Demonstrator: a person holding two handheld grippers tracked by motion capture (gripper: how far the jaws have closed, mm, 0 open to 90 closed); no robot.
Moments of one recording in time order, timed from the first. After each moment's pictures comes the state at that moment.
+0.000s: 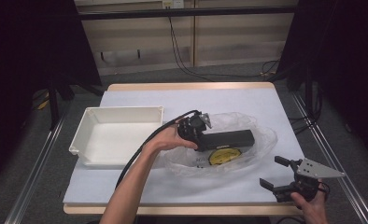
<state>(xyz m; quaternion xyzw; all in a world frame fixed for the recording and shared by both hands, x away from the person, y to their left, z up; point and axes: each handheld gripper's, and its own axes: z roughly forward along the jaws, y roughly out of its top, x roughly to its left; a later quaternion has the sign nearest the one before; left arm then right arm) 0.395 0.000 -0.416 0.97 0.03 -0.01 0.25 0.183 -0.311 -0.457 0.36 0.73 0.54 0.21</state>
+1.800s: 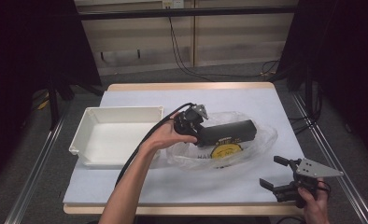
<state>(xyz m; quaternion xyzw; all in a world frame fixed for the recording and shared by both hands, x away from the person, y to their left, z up) 0.393 0.011 -0.392 0.95 0.06 -0.02 0.32 0.188 -0.314 -0.464 0.35 0.74 0.54 0.20</state>
